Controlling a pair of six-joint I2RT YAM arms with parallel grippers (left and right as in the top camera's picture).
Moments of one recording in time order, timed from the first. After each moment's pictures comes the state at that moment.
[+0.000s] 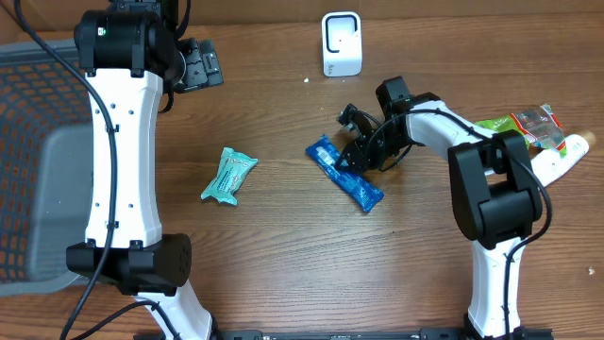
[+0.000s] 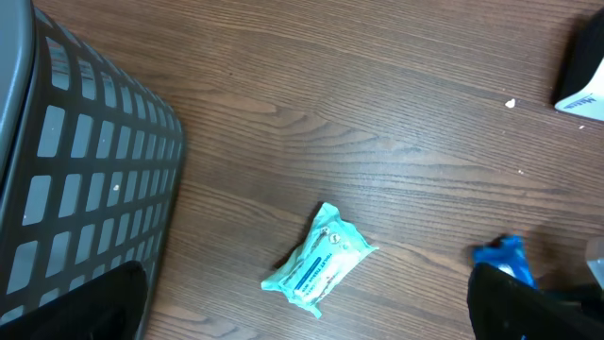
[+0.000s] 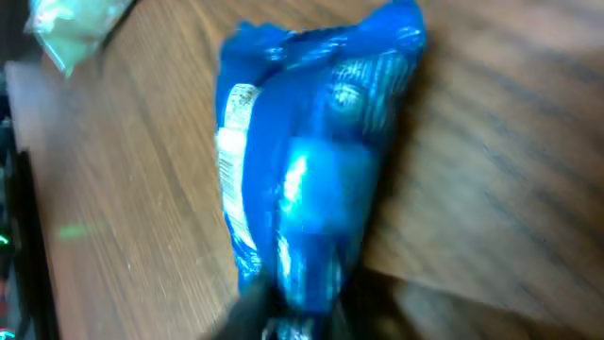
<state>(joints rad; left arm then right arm) -0.06 1.92 2.33 -1.55 -0.17 -0.33 0.29 2.25 1.51 -0.78 -0.79 -0.36</state>
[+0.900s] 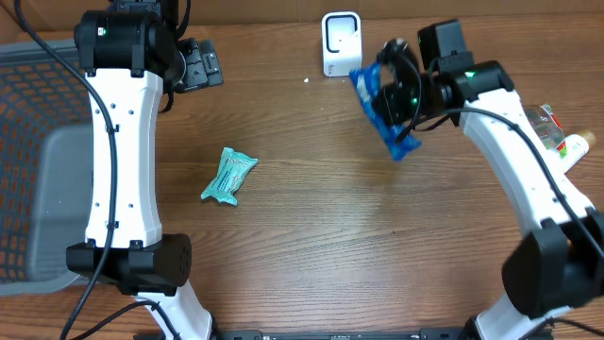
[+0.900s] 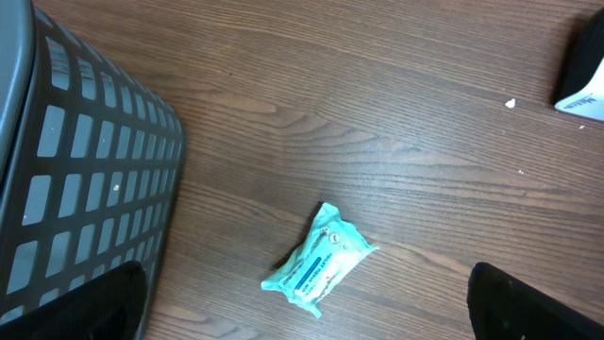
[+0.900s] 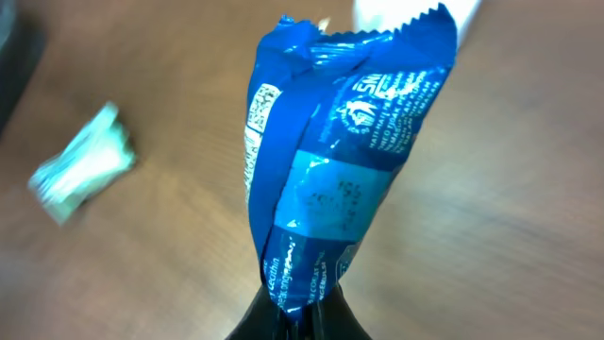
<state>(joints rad) -0.06 1.92 2.33 -1.55 -0.17 -0.33 0.26 1.80 1.62 -0.83 -0.37 -0.09</state>
